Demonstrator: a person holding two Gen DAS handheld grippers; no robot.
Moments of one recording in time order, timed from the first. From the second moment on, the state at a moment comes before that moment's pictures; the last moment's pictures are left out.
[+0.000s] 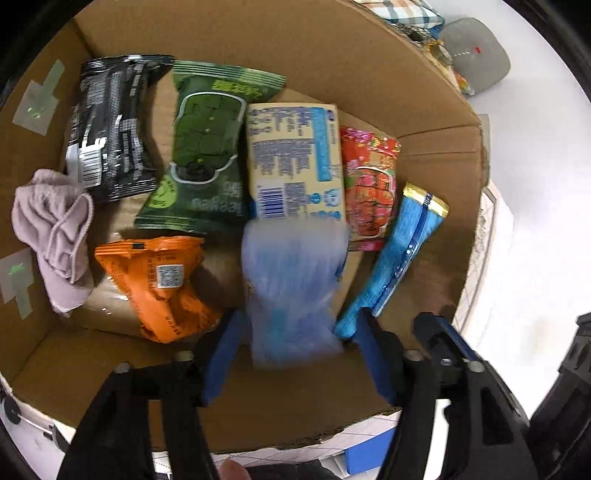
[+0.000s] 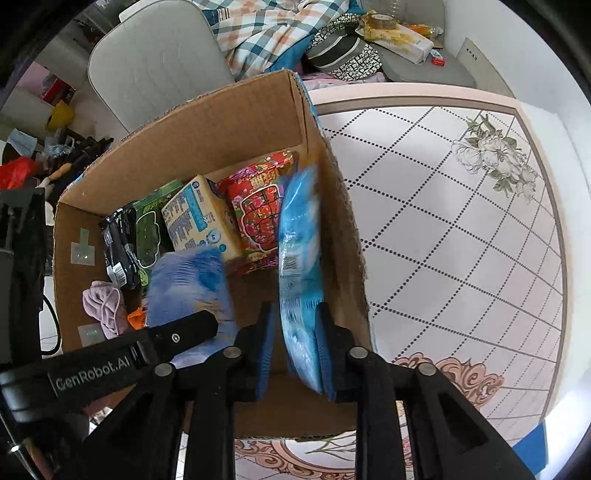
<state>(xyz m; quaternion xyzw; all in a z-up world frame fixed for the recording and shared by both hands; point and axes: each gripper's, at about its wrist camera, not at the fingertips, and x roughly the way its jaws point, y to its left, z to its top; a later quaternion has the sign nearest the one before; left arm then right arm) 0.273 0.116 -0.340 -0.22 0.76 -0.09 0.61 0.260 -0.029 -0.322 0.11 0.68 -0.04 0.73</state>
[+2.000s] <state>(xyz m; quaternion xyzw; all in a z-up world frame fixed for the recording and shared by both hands) 0.054 0.138 -0.015 -0.02 0.48 0.01 0.88 0.049 -0.054 -0.019 0.02 0.49 0.06 0.87</state>
